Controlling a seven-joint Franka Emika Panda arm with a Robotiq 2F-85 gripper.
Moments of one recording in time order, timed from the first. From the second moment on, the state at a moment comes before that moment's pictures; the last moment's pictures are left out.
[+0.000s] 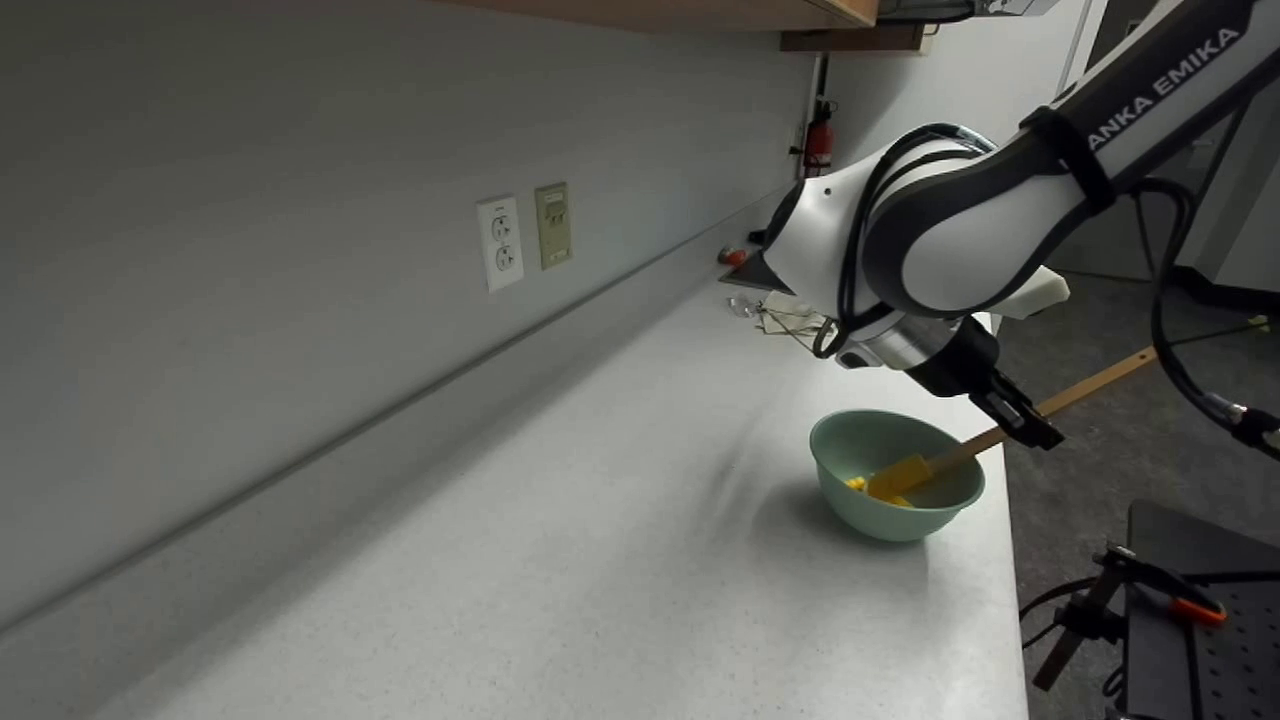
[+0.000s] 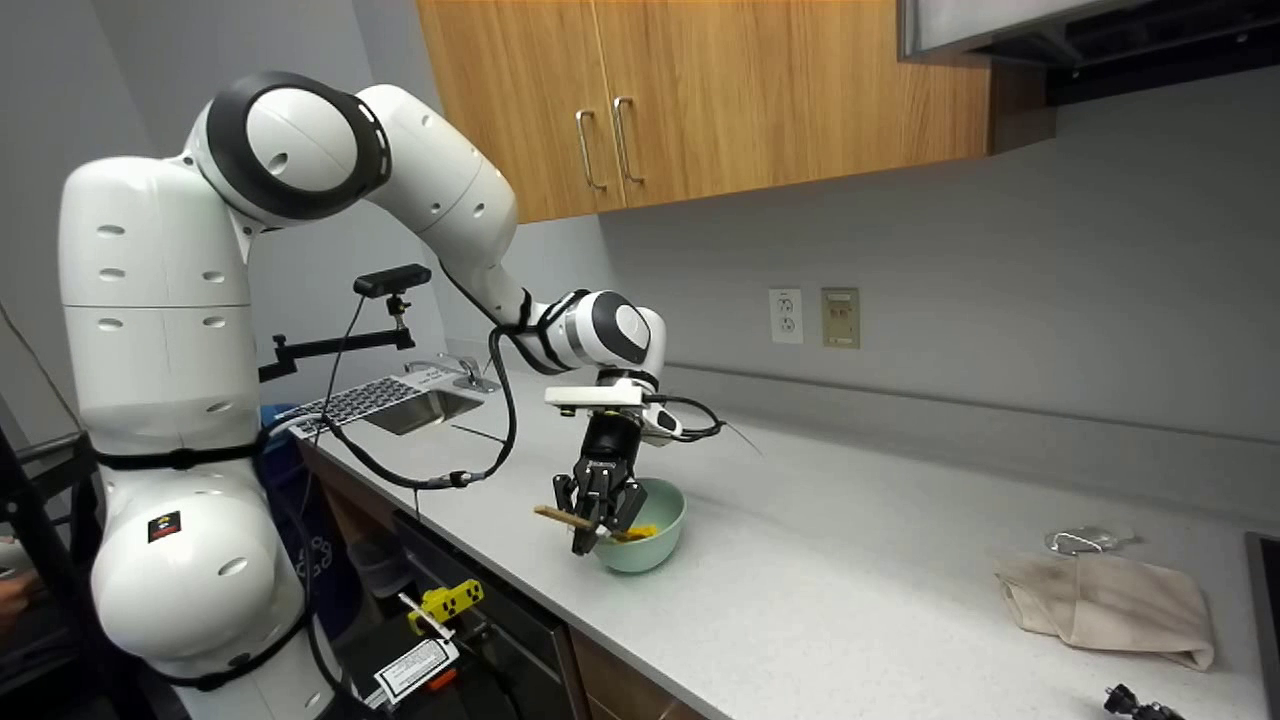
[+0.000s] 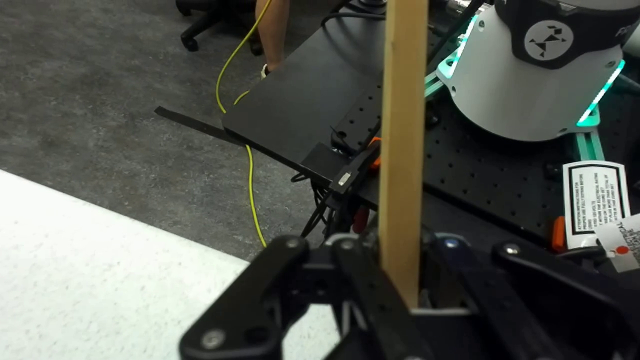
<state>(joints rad) 0.08 0.24 0.08 -2.19 -0.34 1.53 -0.24</state>
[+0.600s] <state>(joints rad) 0.08 0.24 0.08 -2.18 -0.34 1.57 -0.29</state>
